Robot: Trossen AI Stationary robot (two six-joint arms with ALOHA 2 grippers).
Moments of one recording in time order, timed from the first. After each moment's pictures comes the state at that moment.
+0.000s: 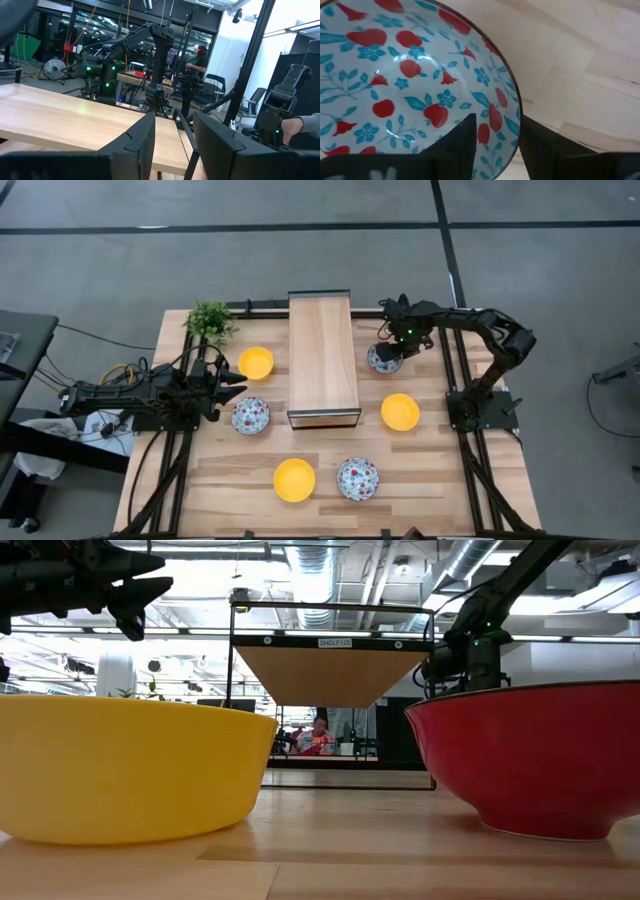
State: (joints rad) left arm 0.01 0.17 0.06 0.31 0.00 -0.22; right arm -0.76 1.66 0.99 -0.88 -0.13 0.44
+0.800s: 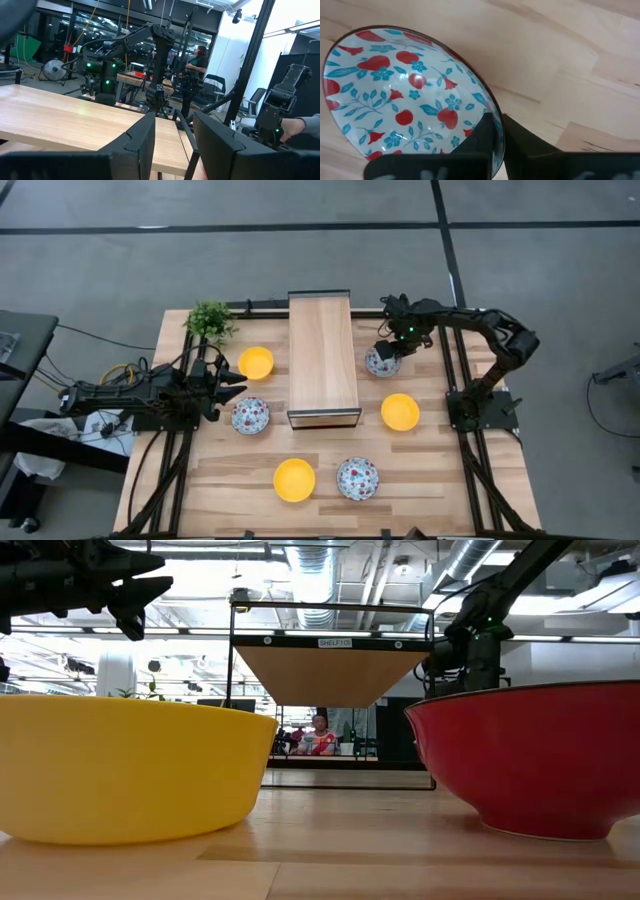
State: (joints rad) left arm 0.01 0.17 0.06 0.31 0.00 -0.21; right arm -0.76 1.64 0.99 -0.90 -0.15 0.44
